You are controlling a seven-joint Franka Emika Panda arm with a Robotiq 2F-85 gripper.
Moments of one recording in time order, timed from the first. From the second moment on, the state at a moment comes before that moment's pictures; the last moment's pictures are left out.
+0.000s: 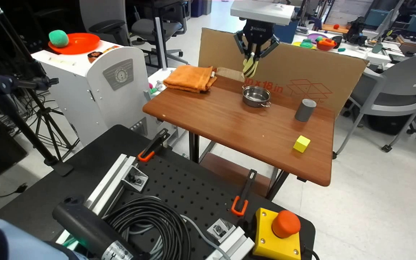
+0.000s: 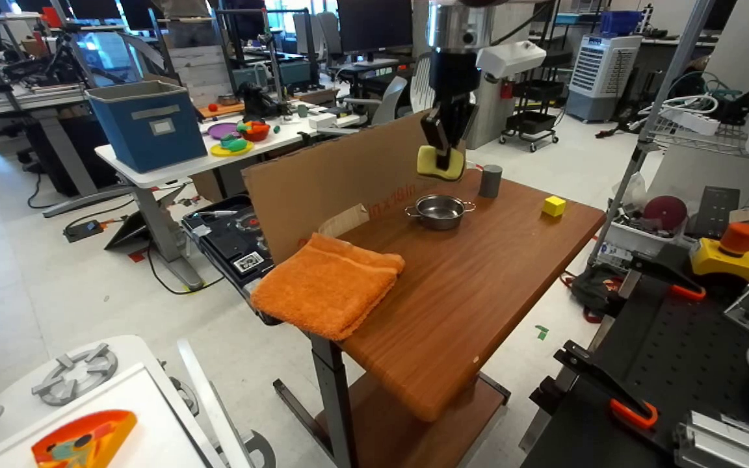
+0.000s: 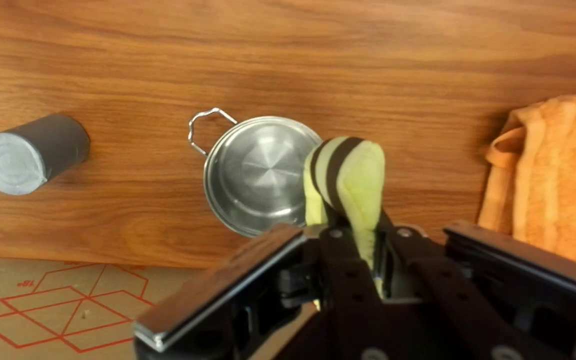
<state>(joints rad) 0.02 0.47 0.04 -1.84 -0.04 2.33 -0.09</state>
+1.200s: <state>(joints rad) 0.19 0.42 -0.03 -2.23 -0.37 2.51 0.34</state>
